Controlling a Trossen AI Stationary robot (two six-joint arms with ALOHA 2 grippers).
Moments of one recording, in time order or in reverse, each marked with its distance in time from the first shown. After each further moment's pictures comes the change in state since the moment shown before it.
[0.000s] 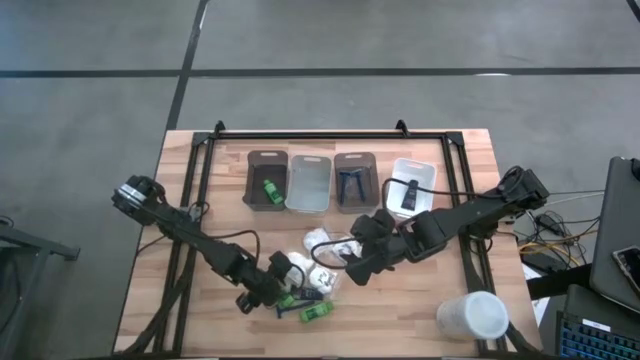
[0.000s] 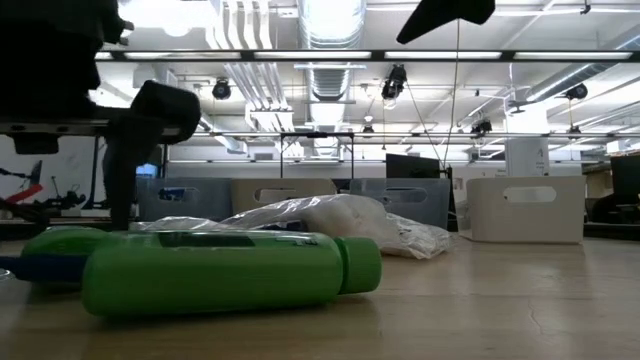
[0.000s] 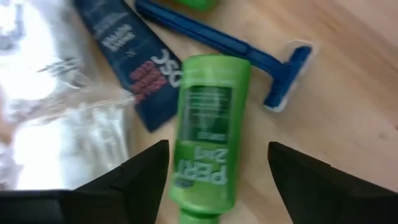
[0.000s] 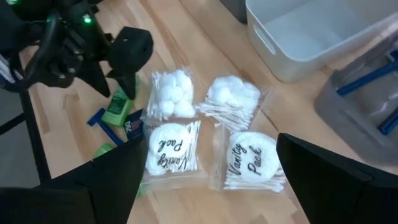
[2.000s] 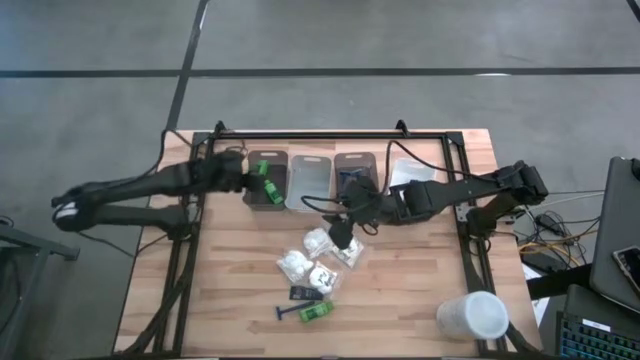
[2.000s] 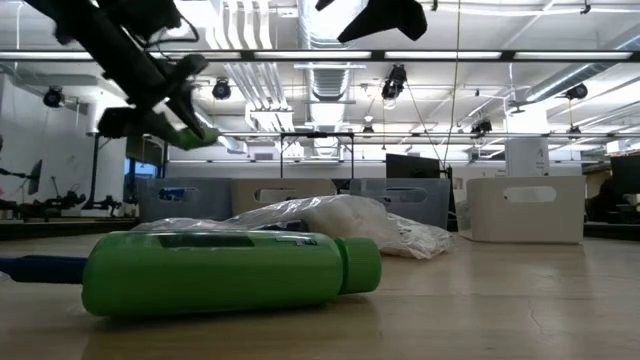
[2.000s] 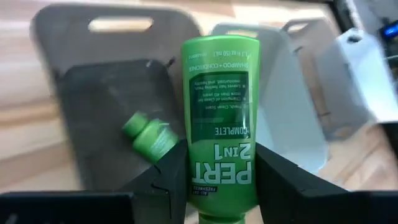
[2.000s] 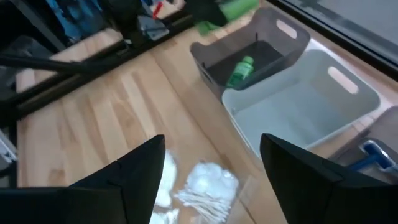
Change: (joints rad) left arm 0.946 -0.723 -0.167 -0.243 -0.100 -1.137; right arm -0.219 -0.021 -0.006 0.264 -0.026 -0.293
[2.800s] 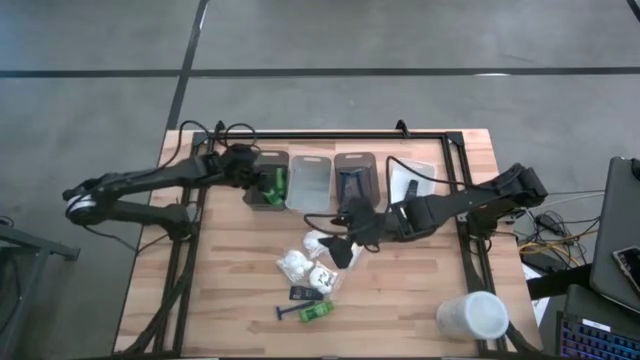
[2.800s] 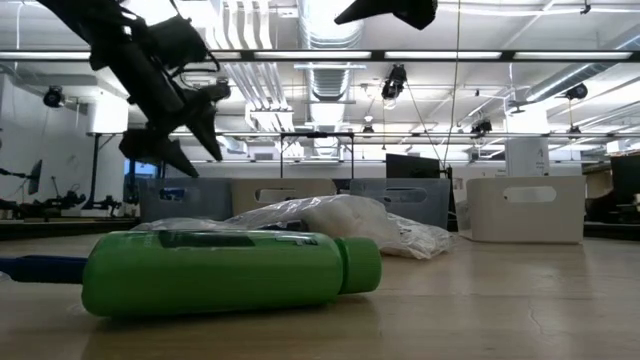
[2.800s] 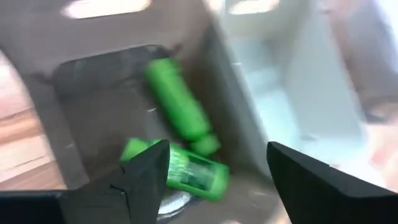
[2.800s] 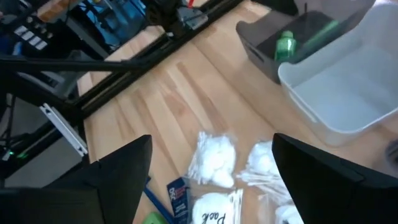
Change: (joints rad) left arm 0.081 0.163 0.013 0.060 0.131 0.158; right arm 0.101 0.017 -0.011 0.055 -0.038 0.209
